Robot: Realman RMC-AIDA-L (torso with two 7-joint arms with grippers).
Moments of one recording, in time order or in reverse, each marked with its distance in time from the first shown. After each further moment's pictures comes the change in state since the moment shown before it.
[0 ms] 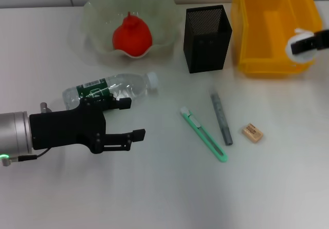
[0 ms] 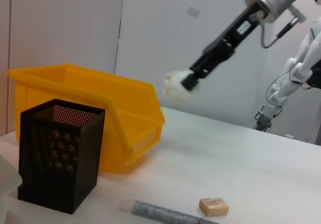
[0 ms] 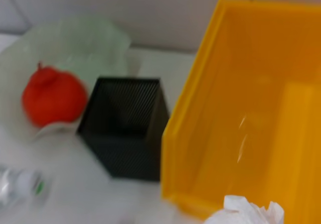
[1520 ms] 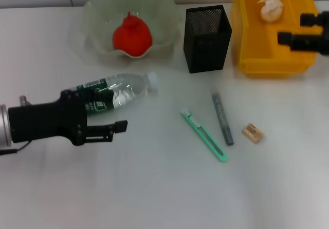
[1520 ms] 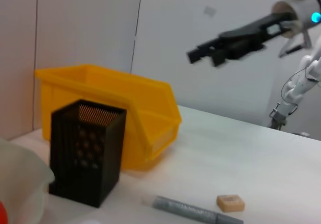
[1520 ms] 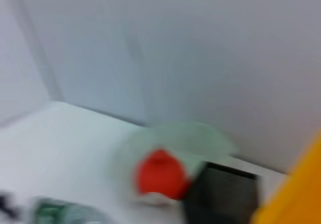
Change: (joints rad) left arm 0.036 0.024 -0.015 0.092 -0.003 0.022 -0.066; right arm -0.243 0.002 0.109 0.174 0.641 0.194 -0.747
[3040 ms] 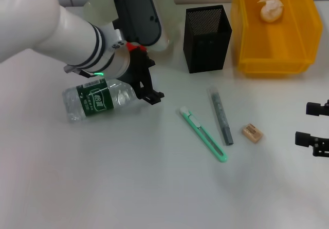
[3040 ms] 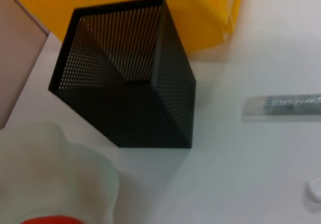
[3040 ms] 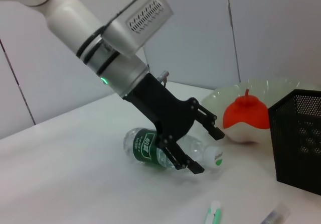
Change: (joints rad) left arm -0.362 -0.046 0.781 0.334 0.688 -0.606 -0.886; right arm -0.104 -0.001 0.254 0.396 0.054 -0.378 -0.589
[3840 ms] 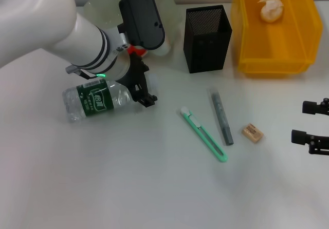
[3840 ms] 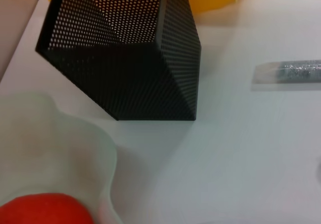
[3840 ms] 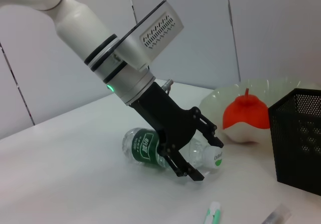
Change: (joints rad) left arm -0.089 0.000 0.013 -0.161 0.020 -0.044 -0.020; right arm 0.016 0.000 -0.003 0.021 -0.006 0.016 -0.002
